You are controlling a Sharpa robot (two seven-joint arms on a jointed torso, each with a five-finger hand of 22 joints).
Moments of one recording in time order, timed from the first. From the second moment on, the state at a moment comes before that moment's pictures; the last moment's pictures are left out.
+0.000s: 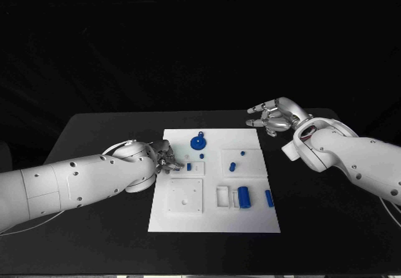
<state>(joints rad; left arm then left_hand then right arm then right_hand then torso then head) 1.30 -0.67 -0.24 1.40 -1.18 -0.23 -0.55 1.16 -0.09 0.26 0.18 0.44 1.13 -0.04 0.53 0.57 1.46 -0.09 0.66 0.36 1.38 -0.14 1.18 0.61 0.01 1.24 -0.15 0.49 1.31 1.08 -0.85 0.23 1.40 -1.02 -0.38 0.02 1.24 -0.09 0.09 -0.12 0.62 0.96 0.12 0.06 0.06 1.17 0.01 1.04 1.04 1.41 -0.07 0.99 0.91 0.08 1.47 -0.09 0.70 1.31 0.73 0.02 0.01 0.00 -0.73</state>
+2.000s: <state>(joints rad) 1.30 -0.64 -0.24 1.37 -1.18 -0.23 -0.56 1.16 -0.13 0.25 0.27 0.42 1.14 -0.04 0.53 0.57 1.46 -0.09 0.66 0.36 1.38 -0.14 1.18 0.60 0.01 1.25 -0.15 0.49 1.31 1.07 -0.85 0.23 1.40 -1.02 -0.38 0.03 1.23 -0.09 0.09 -0.13 0.62 0.96 0.12 0.06 0.06 1.17 0.01 1.04 1.04 1.41 -0.07 0.99 0.91 0.08 1.47 -0.09 0.70 1.31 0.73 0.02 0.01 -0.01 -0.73</state>
